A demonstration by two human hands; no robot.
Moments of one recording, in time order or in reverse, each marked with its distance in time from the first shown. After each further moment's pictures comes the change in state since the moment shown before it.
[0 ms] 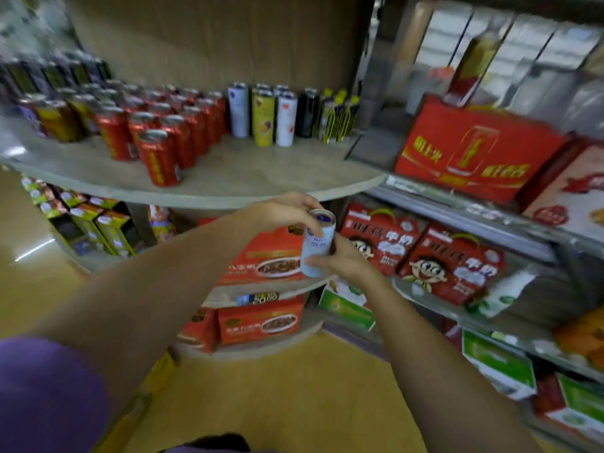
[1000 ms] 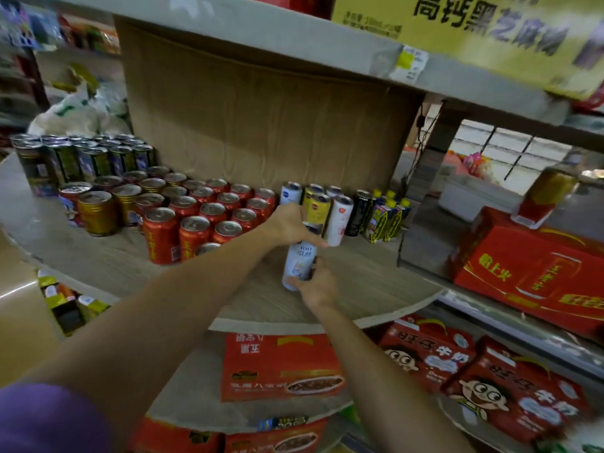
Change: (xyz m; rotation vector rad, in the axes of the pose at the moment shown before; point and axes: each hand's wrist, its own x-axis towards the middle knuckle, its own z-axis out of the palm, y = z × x) left_hand 0.069 0.024 -0.257 0.311 0.405 0.064; right_hand 0.233 -0.149 0.109 -0.136 0.381 -0.064
